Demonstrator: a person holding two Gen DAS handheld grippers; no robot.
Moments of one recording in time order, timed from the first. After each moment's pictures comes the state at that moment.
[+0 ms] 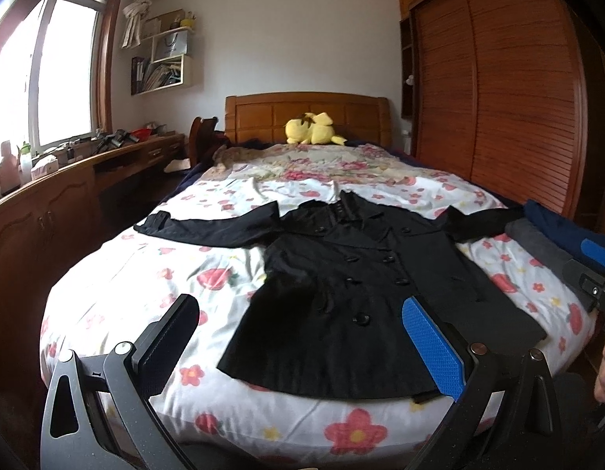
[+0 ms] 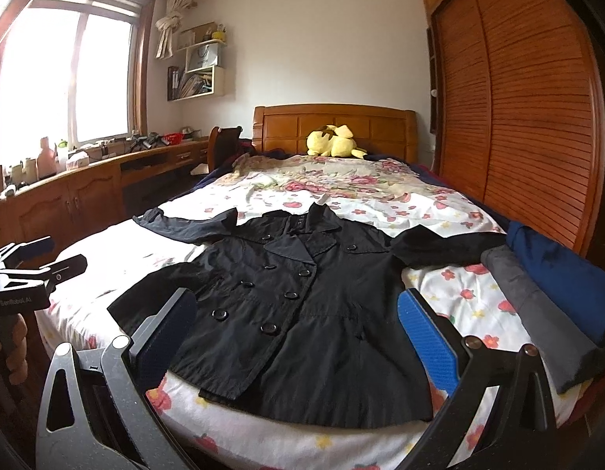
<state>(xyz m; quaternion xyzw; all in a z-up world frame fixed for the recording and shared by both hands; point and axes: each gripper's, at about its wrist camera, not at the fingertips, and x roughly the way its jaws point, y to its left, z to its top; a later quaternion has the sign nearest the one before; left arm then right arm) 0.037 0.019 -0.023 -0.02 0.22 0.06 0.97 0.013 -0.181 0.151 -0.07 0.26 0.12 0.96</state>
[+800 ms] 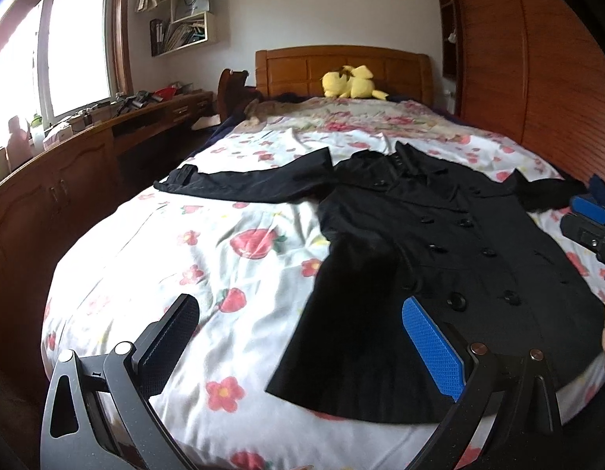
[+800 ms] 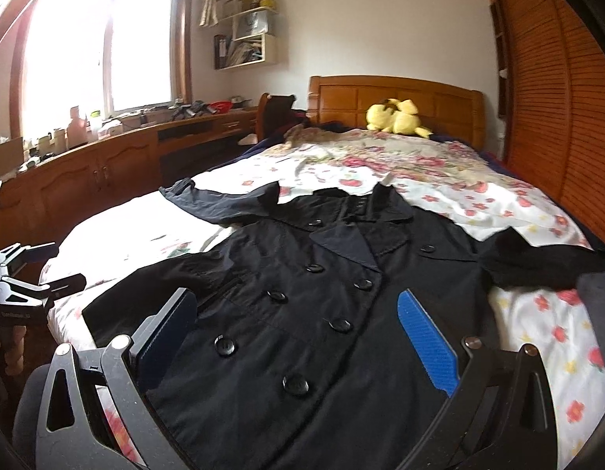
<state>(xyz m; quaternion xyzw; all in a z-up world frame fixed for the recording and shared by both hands) 0.110 0.040 -0.047 -0.01 0.30 0.12 0.95 0.149 -0.138 0.072 -0.07 0.30 0.23 0.92</state>
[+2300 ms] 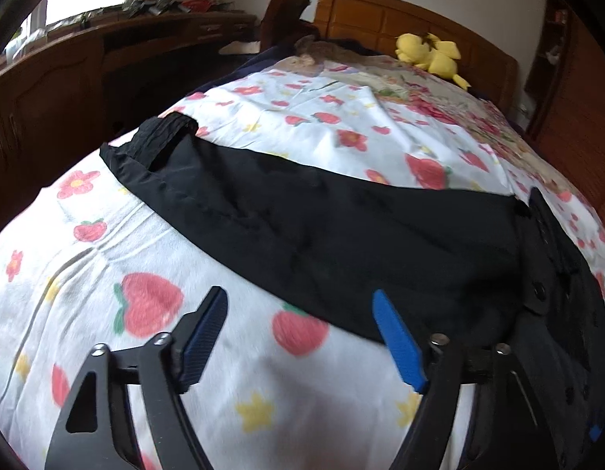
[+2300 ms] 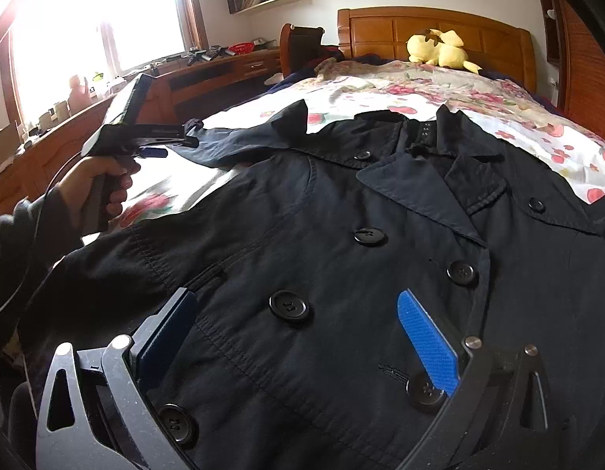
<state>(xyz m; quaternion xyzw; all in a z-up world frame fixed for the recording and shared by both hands) 0.431 0.259 -0.125 -0.17 0.38 0.15 0.90 0.257 -0.082 -0.035 -0.06 0.41 0.29 0.87</state>
